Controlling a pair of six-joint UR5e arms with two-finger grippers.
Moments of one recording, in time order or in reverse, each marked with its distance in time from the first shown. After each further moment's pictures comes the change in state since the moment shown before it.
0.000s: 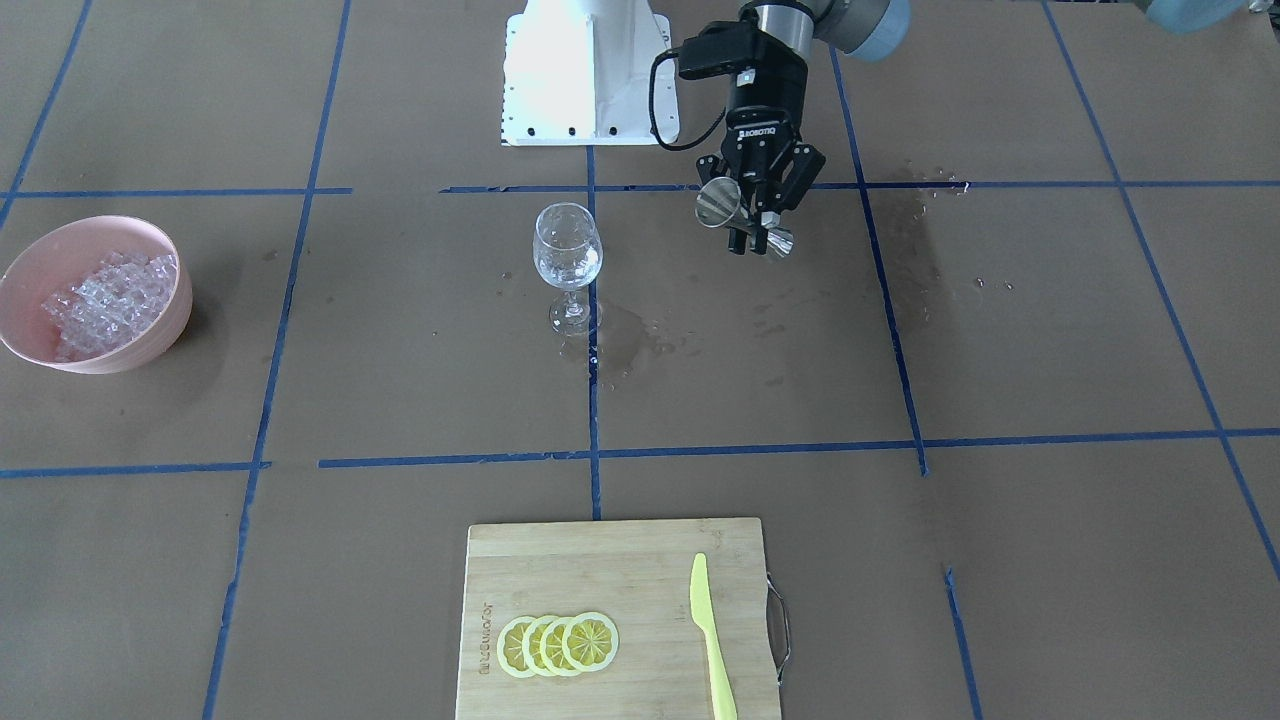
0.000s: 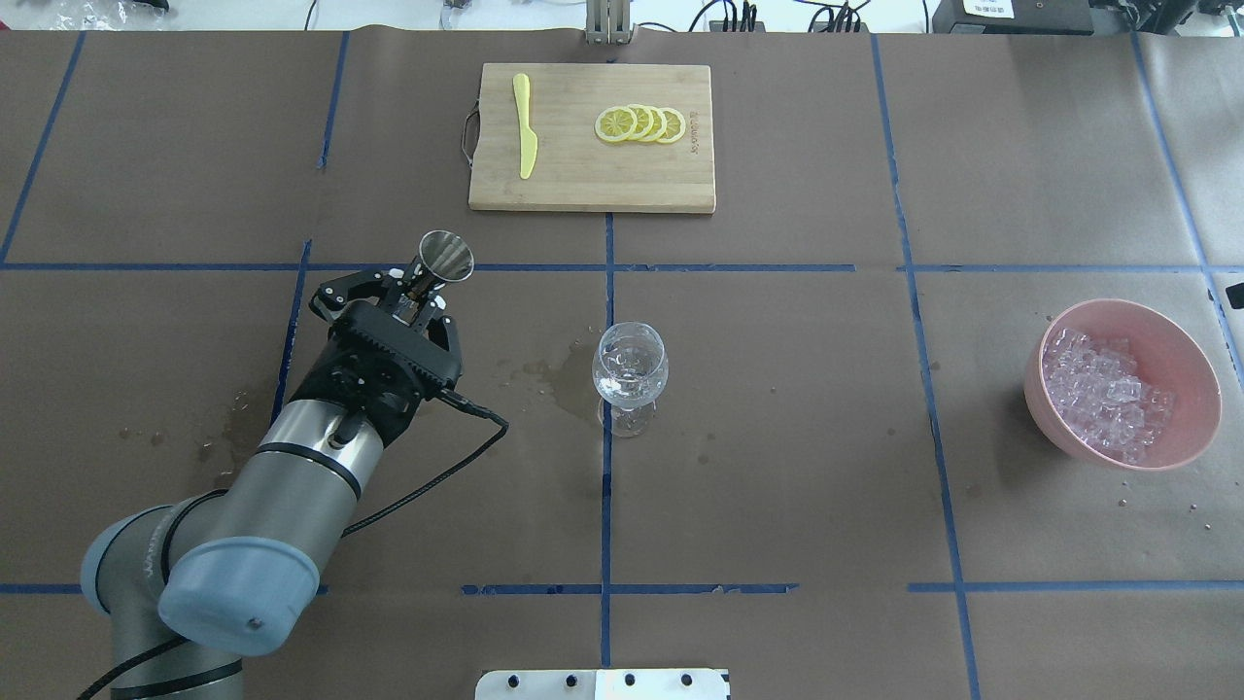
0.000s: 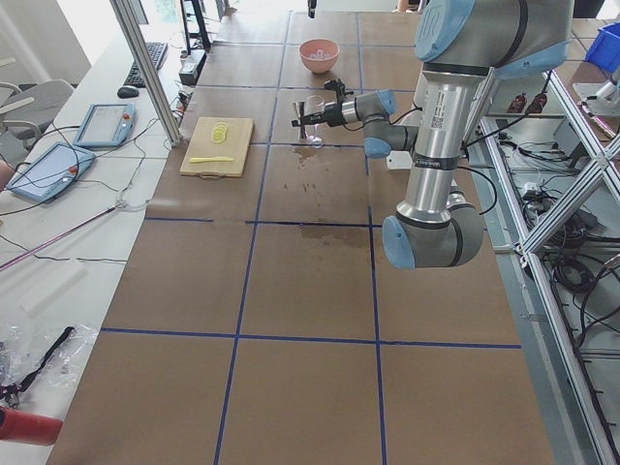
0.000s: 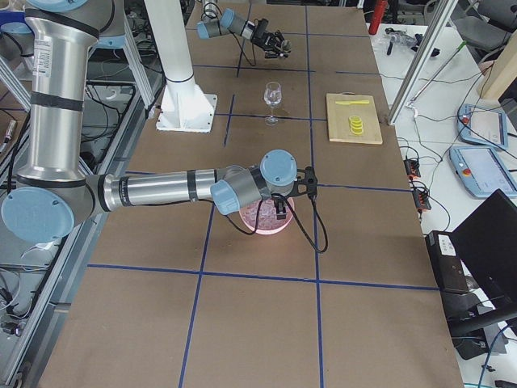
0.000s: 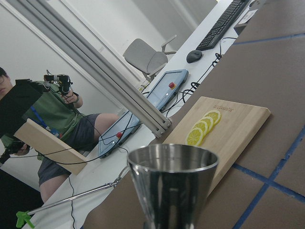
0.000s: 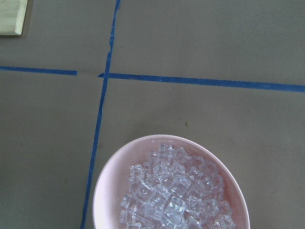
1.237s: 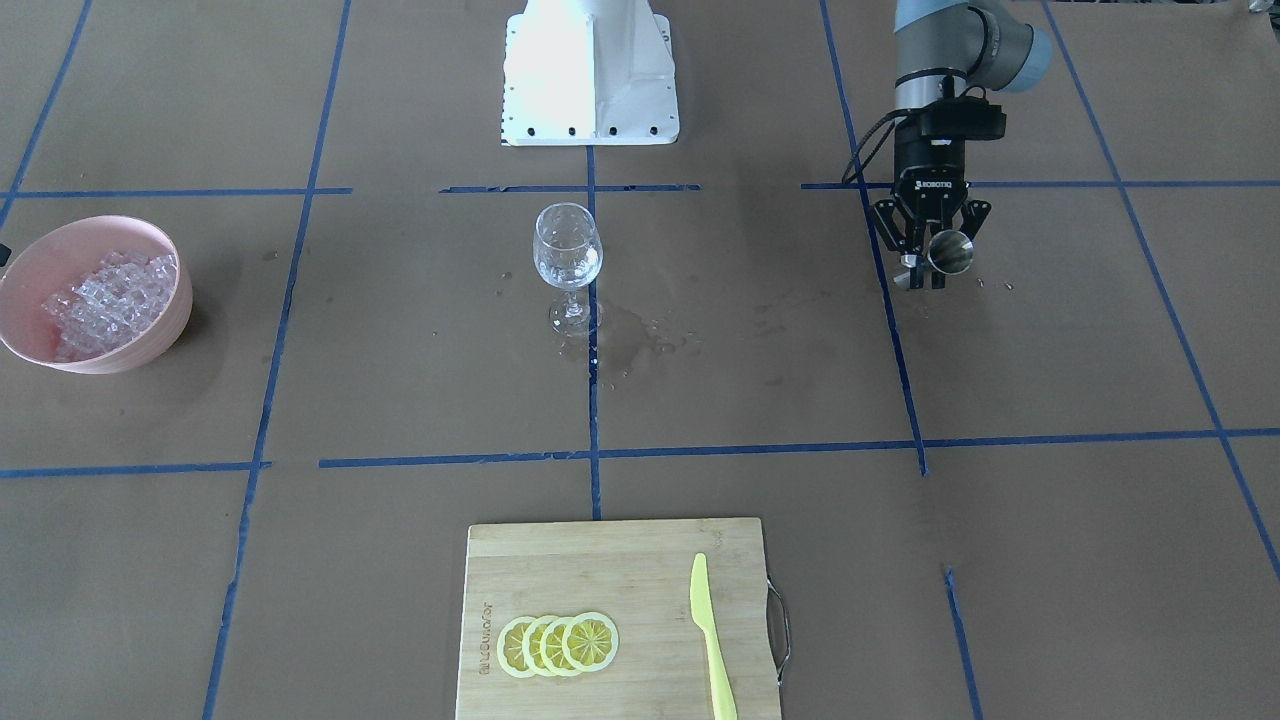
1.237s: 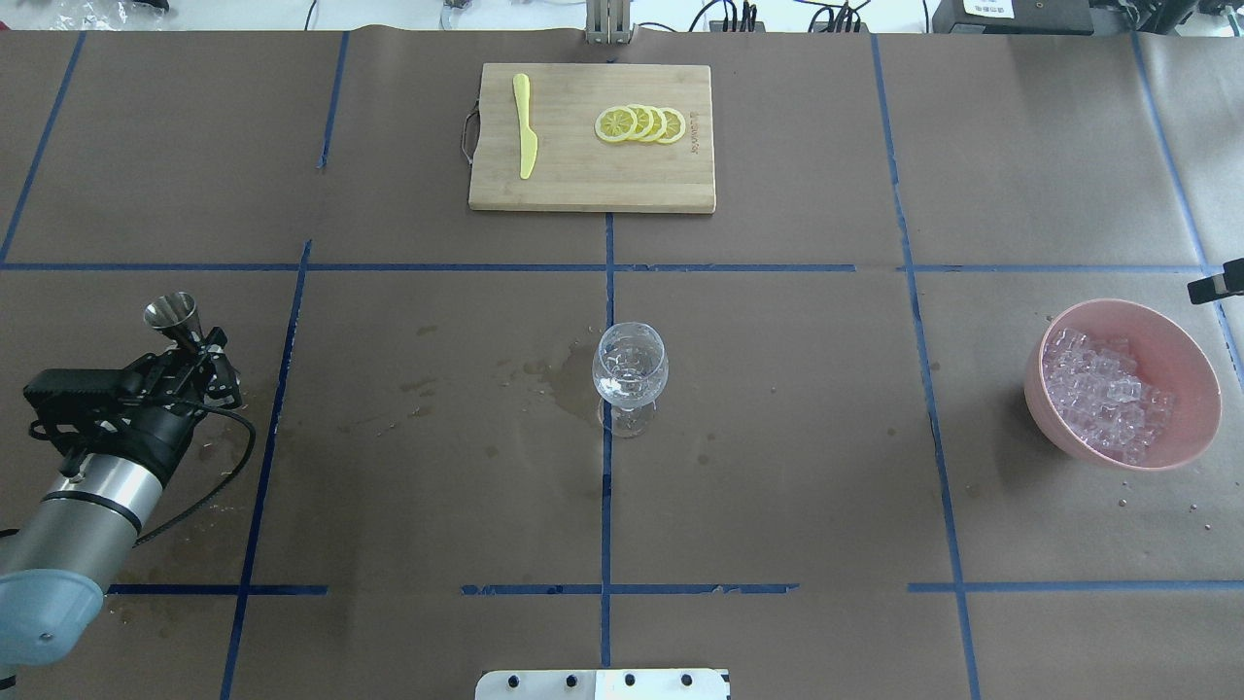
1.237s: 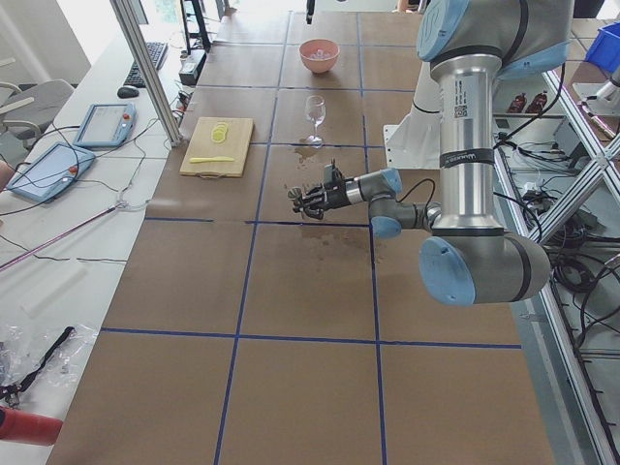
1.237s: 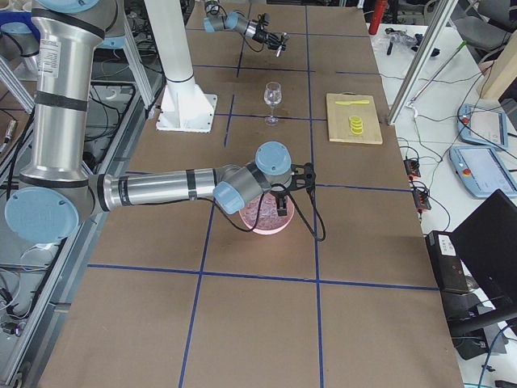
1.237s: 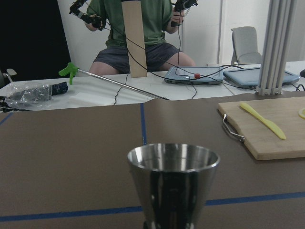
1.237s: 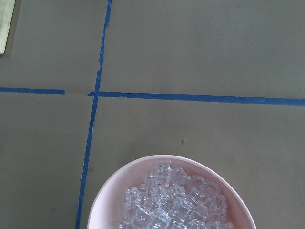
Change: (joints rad) left arm -0.004 0.438 0.170 -0.322 0.060 -0.841; right arm -0.074 -0.011 0.006 0.185 -0.134 0.217
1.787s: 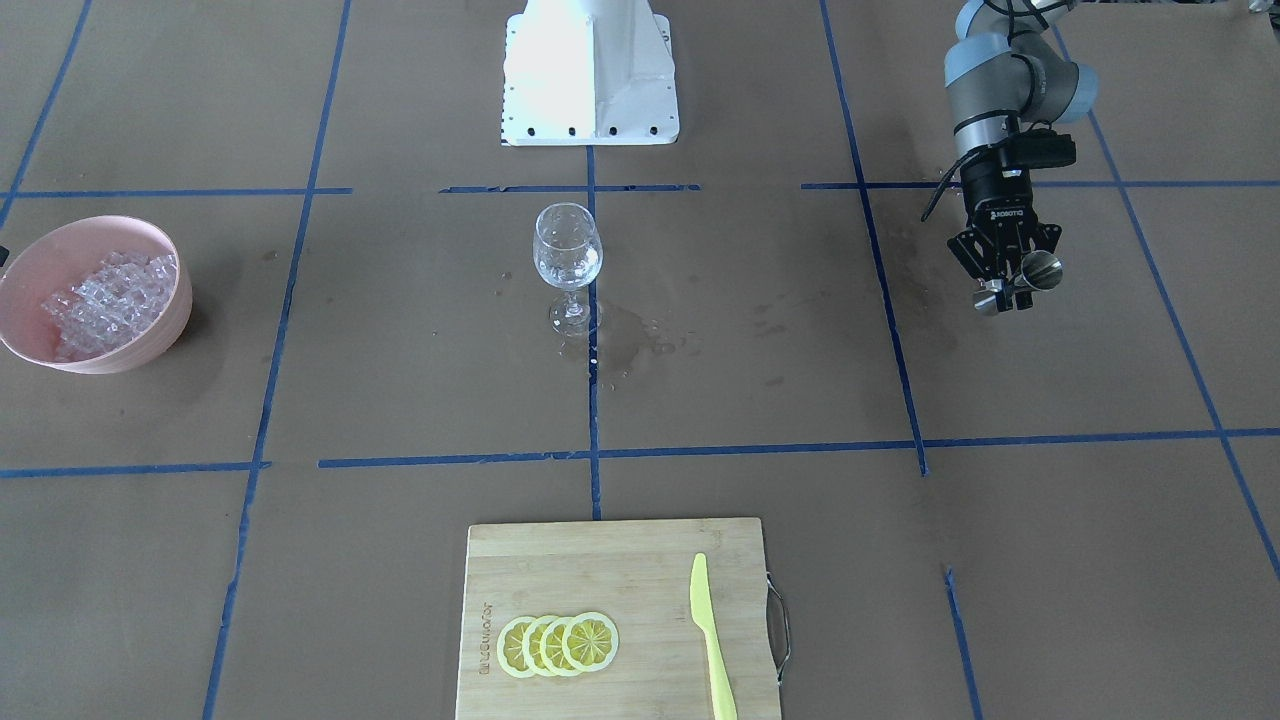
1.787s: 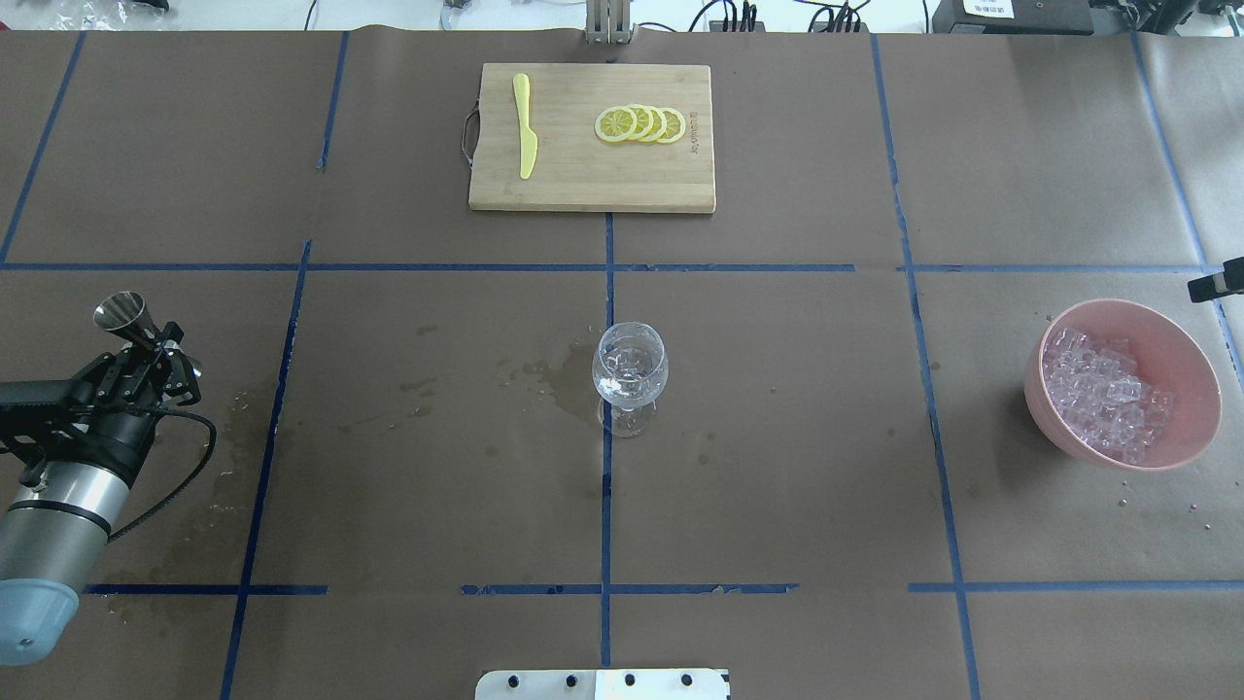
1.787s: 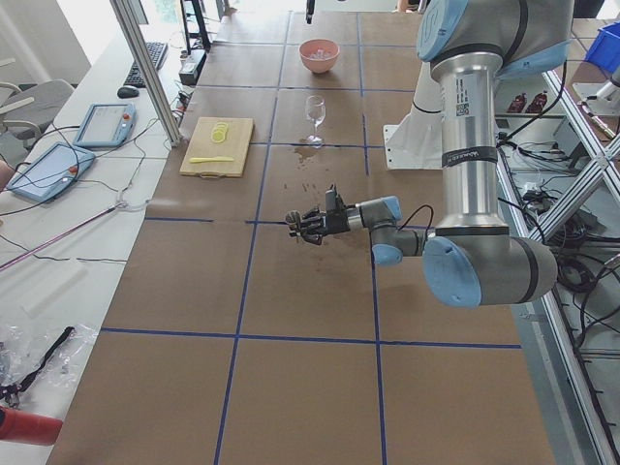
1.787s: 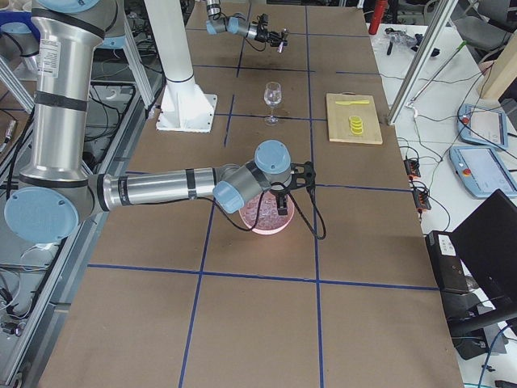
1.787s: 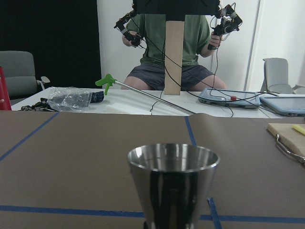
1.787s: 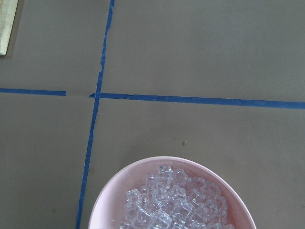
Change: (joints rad) left arm 0.007 0.017 0.175 -0.108 0.124 -0.031; right arm 0.000 -0.002 0.006 0.005 -0.004 0.000
